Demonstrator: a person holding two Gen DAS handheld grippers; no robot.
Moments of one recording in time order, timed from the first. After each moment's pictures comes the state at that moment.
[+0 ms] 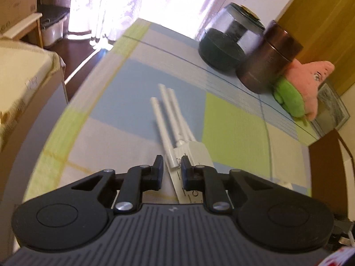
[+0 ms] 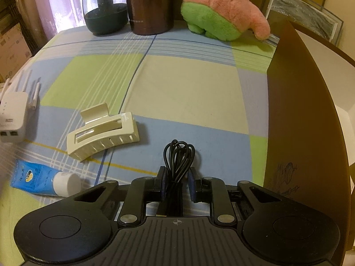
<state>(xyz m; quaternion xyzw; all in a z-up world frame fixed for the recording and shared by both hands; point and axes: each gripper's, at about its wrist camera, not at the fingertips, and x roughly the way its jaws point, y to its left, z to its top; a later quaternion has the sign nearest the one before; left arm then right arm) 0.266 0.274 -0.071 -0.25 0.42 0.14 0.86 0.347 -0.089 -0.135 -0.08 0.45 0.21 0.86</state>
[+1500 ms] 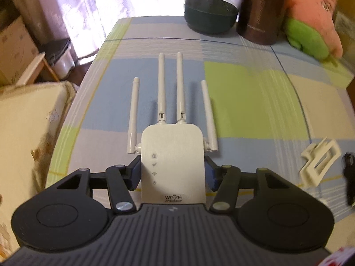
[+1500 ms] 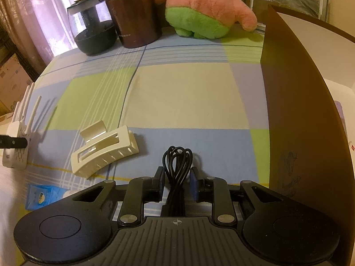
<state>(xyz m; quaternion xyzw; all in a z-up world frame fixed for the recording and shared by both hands) 0.306 0.205 -0.094 -0.05 0.49 0.18 0.85 0.353 -0.109 -0.133 0.00 0.45 0.21 0.86</state>
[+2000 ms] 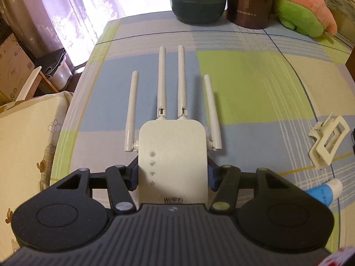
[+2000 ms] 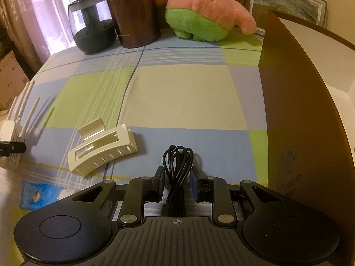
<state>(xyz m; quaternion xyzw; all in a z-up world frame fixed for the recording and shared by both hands) 0.308 0.200 -0.108 -0.01 0.50 0.16 0.85 0.348 -0.100 -0.134 -0.02 0.44 0.20 0.87</state>
